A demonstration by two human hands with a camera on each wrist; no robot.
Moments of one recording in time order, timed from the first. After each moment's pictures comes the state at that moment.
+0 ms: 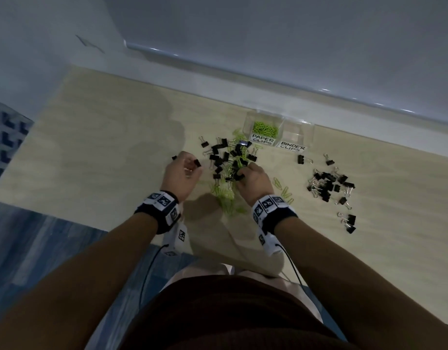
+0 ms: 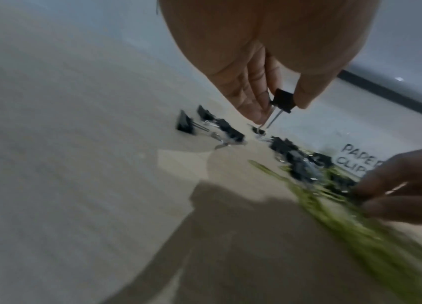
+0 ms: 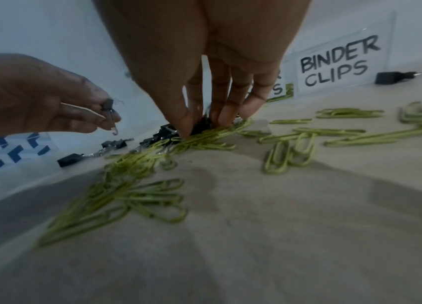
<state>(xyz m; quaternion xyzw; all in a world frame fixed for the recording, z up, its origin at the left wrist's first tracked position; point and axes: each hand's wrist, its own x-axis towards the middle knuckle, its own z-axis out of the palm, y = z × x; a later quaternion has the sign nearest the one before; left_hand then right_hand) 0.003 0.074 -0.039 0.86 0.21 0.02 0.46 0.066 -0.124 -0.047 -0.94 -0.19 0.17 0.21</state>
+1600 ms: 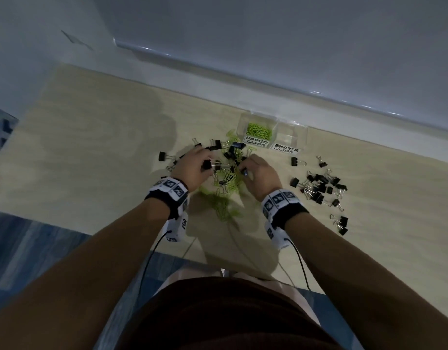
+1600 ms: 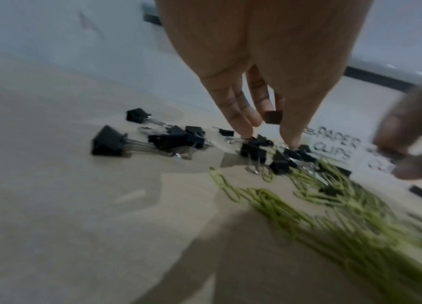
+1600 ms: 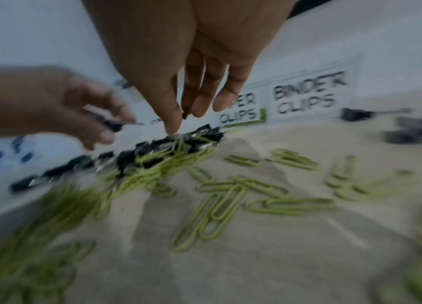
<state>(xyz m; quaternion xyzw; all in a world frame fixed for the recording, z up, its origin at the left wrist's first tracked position) 0.048 0.060 -0.044 0.94 0.04 -0.05 0.32 0.092 -0.148 -0.043 -0.92 -0.27 0.09 0.26</state>
